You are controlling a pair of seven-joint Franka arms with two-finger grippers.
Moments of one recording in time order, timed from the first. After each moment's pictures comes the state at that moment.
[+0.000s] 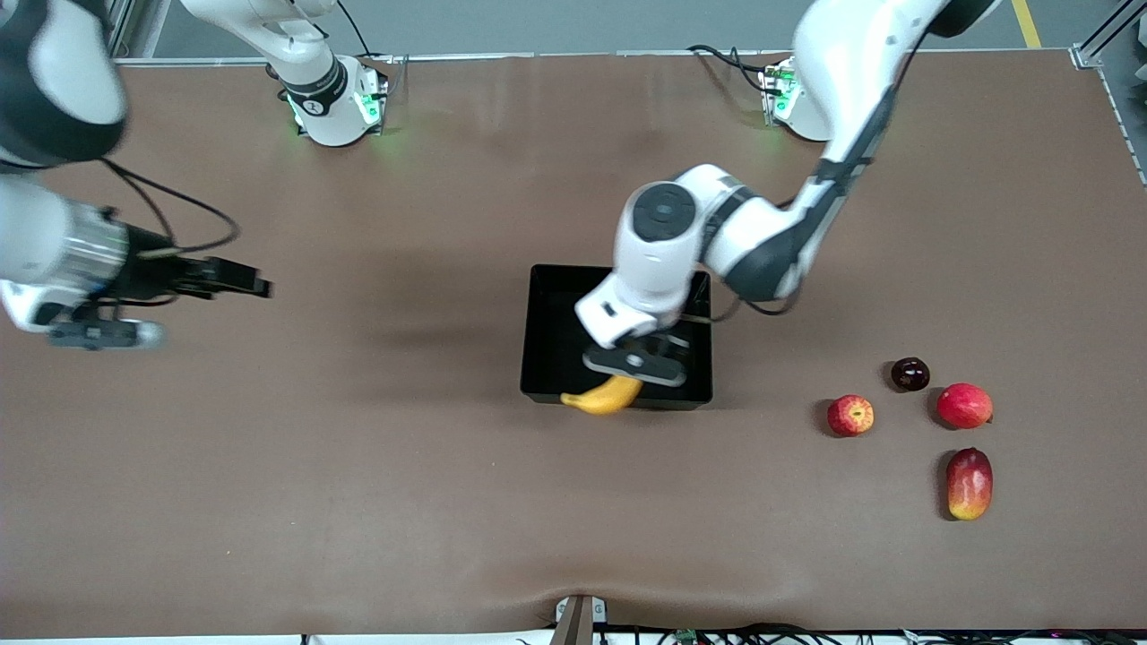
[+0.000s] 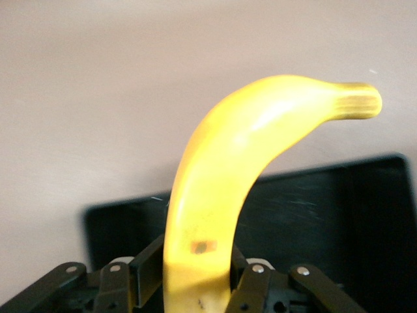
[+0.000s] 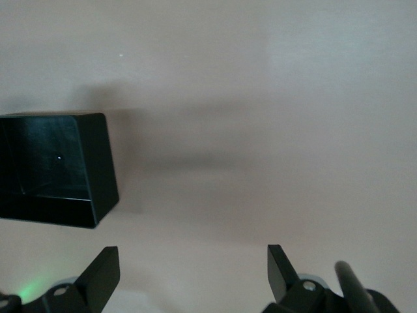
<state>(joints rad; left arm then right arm) -0.32 0.60 -0.36 -1.45 0.35 2.15 -0.54 0.12 0.20 -0.01 -1.55 0.28 1.62 0.15</state>
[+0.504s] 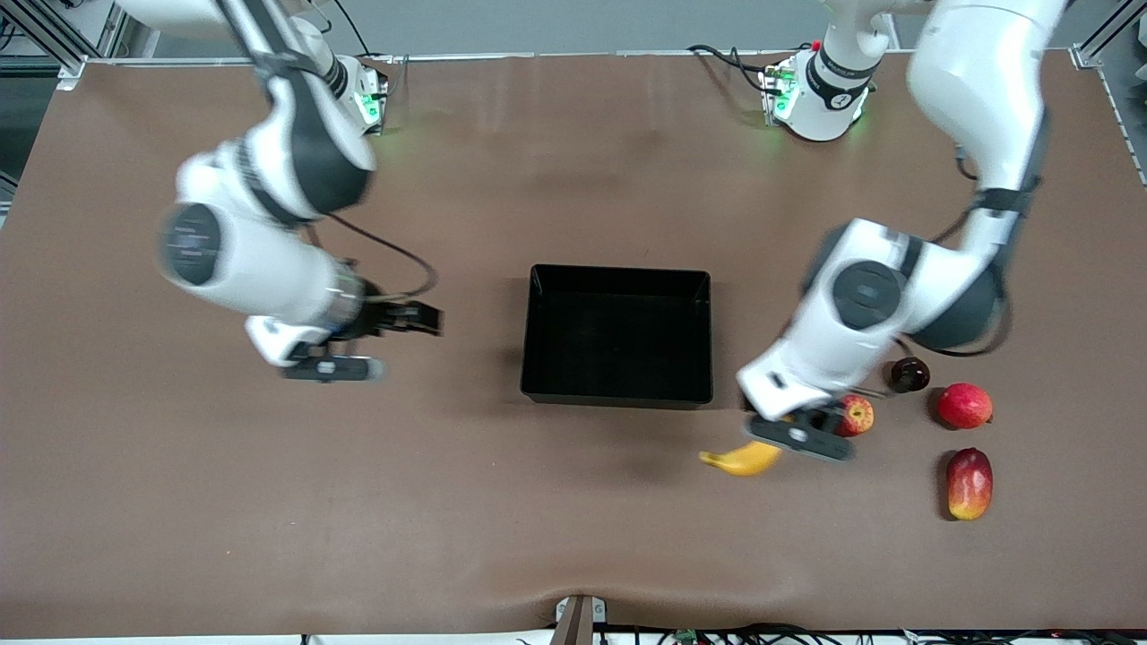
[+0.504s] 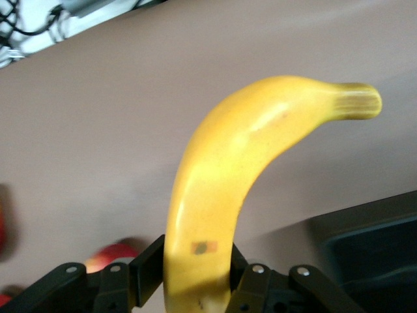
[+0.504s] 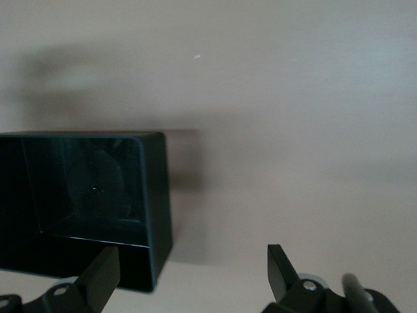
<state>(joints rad) -0.01 0.59 -0.36 -1.46 0.35 2.14 -0.09 0.43 0.40 -0.01 -1.56 0.28 1.96 0.37</state>
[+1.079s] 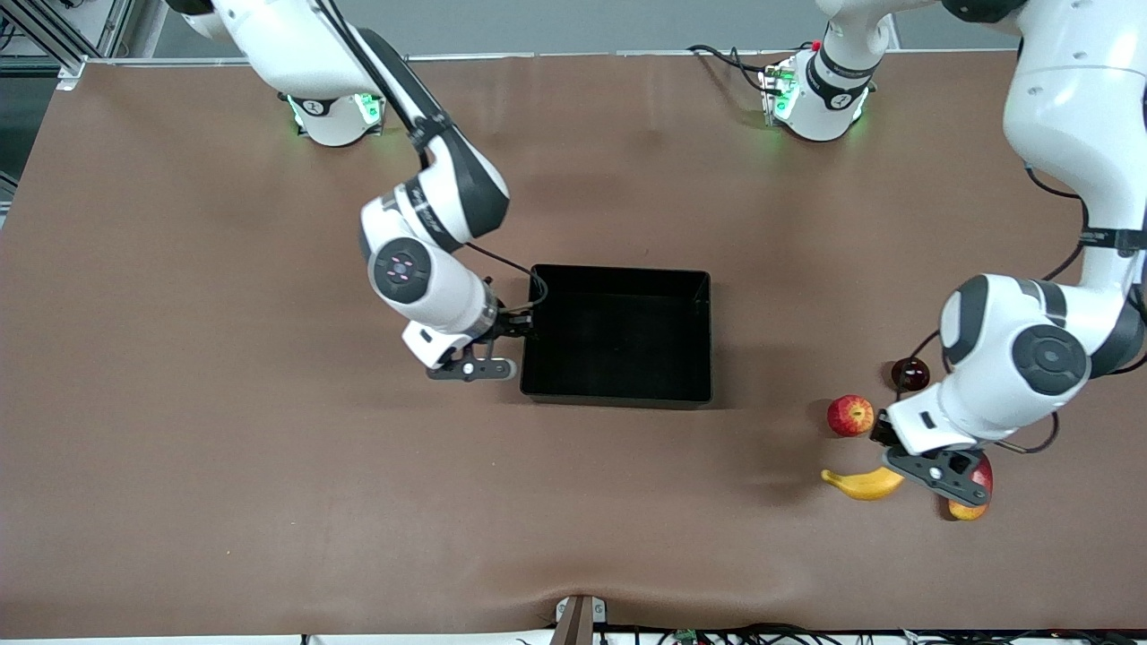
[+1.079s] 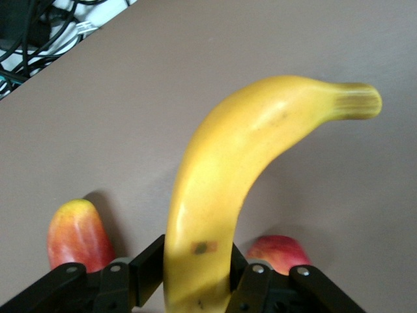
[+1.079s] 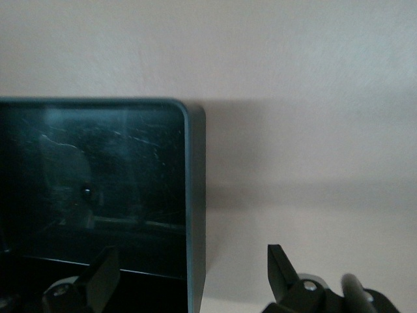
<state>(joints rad) 0.24 0.69 -0.35 -1.47 0.35 2.30 0.32 0.59 0.59 -0.01 -1.56 0.28 2.13 0.47</state>
